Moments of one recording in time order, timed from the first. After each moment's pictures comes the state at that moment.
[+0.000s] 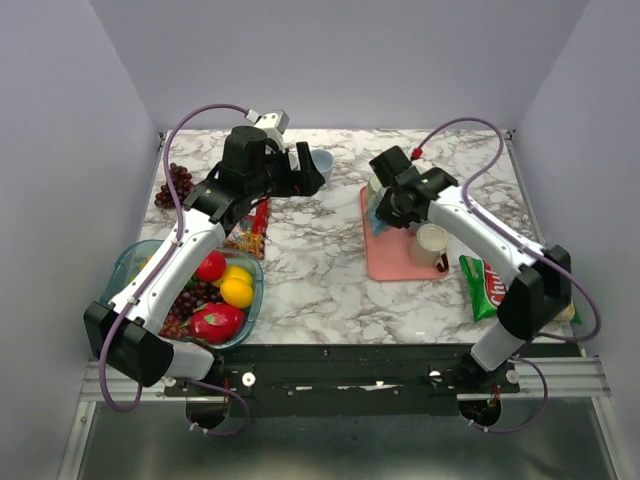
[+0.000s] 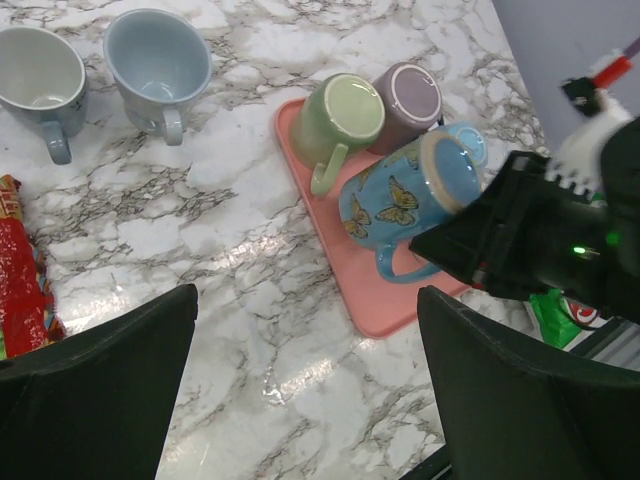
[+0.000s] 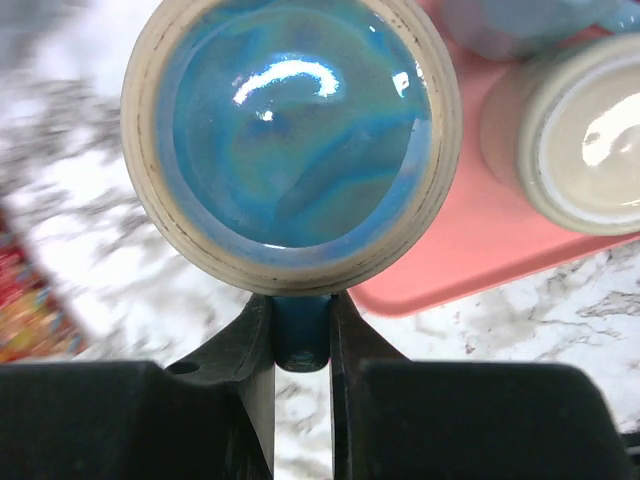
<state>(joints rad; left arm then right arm) -0.47 1.36 1.41 -0.48 0.15 -0.42 0.60 1.70 1.52 -0.95 0.37 1.02</state>
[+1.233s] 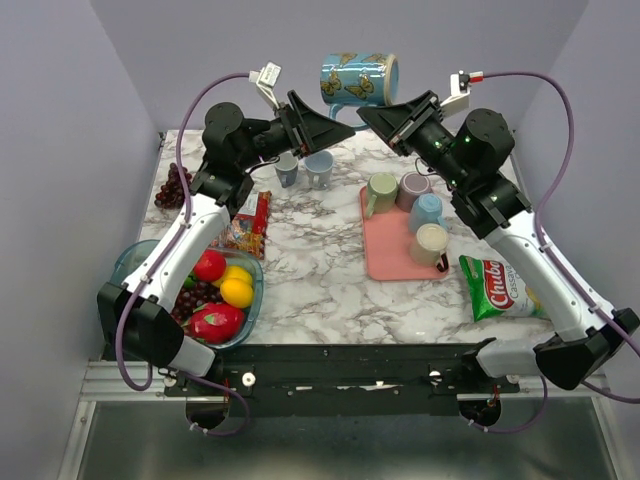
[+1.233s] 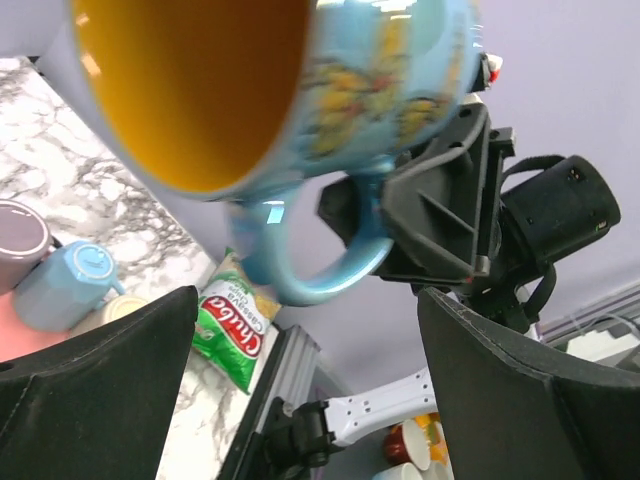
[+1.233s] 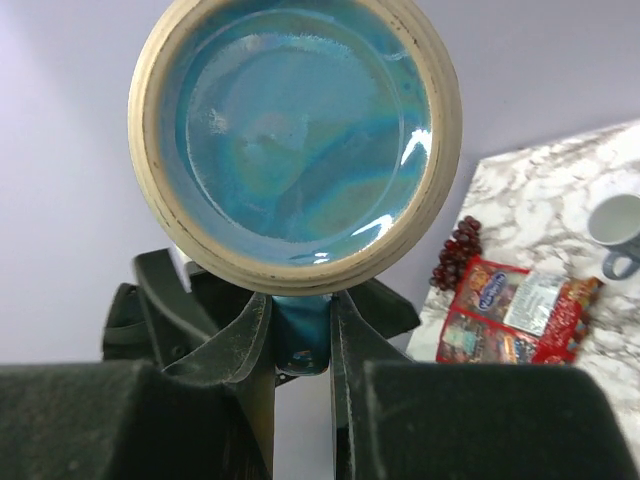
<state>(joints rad) -0.41 1.46 1.46 0.24 0.73 -1.06 0.55 1.33 1.51 -0.05 -0.12 0.99</state>
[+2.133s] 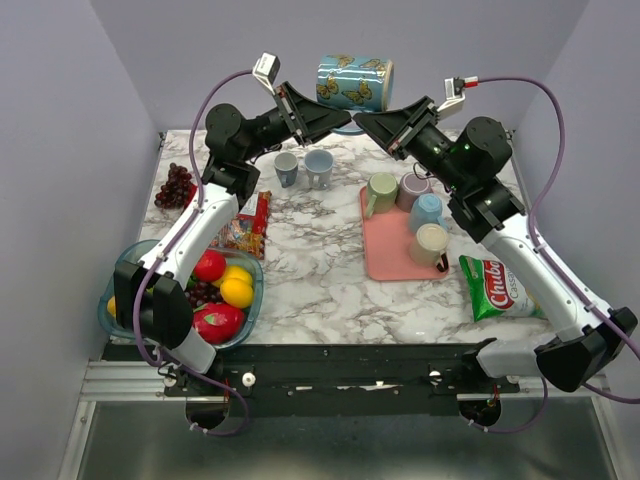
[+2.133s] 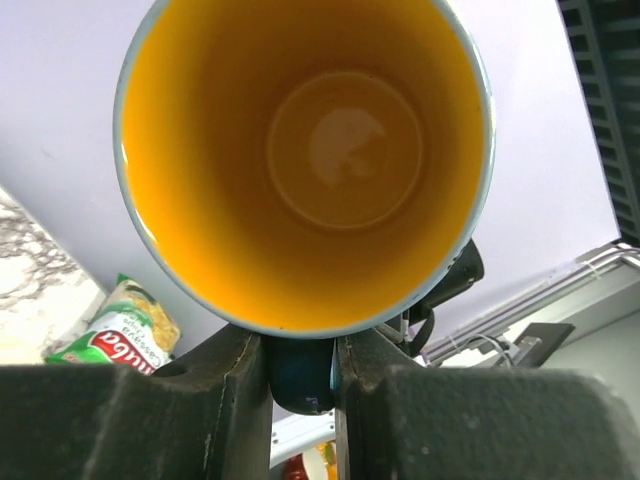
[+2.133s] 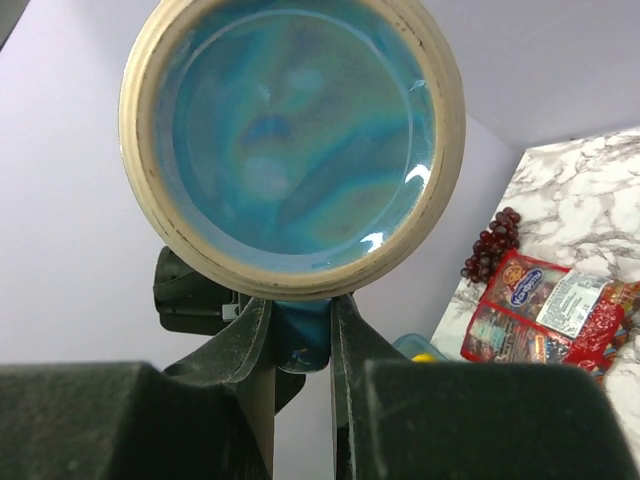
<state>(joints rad) -0.38 1.57 1.48 0.59 0.77 -1.44 0.54 1.31 1.43 0.10 -0.23 1.03</state>
